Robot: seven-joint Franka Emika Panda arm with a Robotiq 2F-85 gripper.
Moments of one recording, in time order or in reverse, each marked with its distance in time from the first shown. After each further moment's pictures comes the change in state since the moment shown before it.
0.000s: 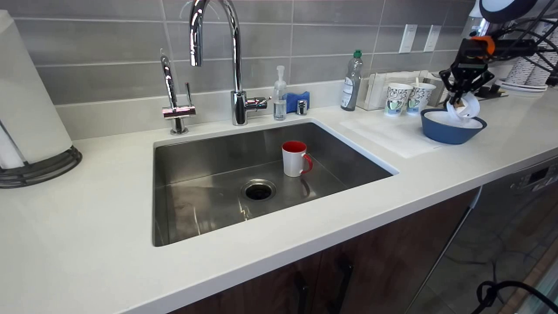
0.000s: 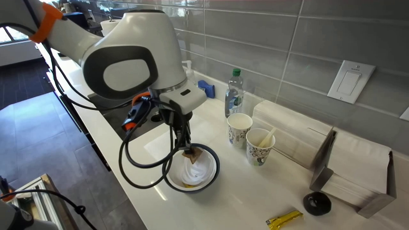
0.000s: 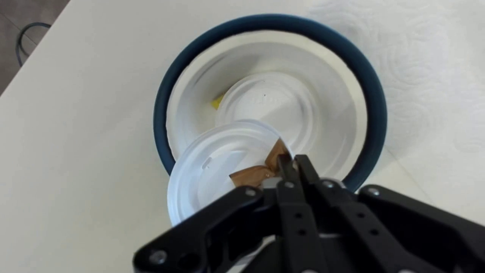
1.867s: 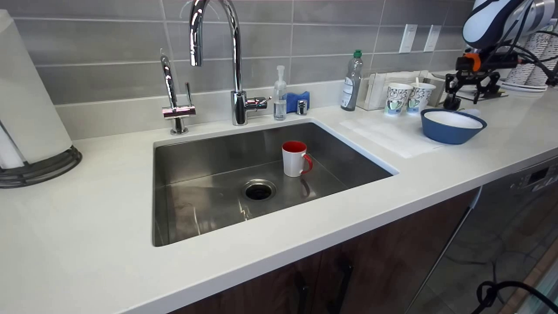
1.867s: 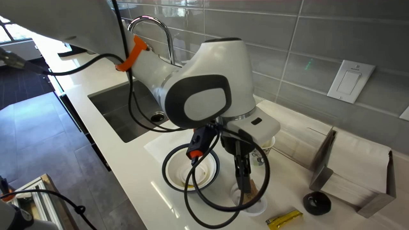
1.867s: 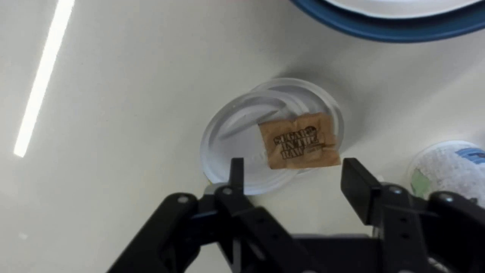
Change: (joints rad) arm -0.050 0.387 -0.156 0.357 -0.047 0.059 0.039
